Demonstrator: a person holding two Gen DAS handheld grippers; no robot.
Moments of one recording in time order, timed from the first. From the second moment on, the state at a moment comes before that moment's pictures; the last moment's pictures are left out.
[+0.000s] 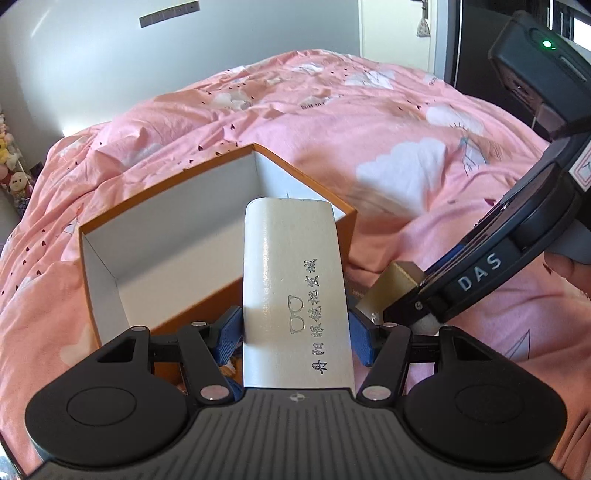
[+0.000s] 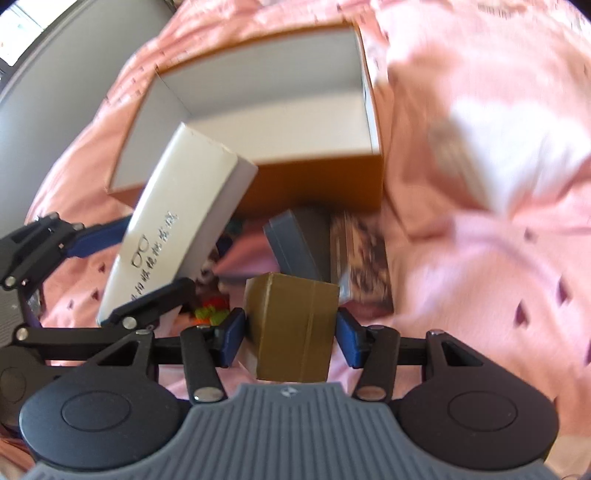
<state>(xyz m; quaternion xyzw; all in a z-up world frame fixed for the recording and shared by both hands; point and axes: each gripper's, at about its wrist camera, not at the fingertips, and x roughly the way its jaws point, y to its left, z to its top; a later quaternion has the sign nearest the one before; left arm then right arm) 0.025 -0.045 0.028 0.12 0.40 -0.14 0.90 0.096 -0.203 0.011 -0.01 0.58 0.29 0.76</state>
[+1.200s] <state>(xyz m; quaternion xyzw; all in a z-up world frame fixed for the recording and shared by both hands) 0.171 0.023 -0.036 0.08 0.49 0.04 0.87 0.243 -0.112 -0.004 0.03 0.52 0.26 0.81</state>
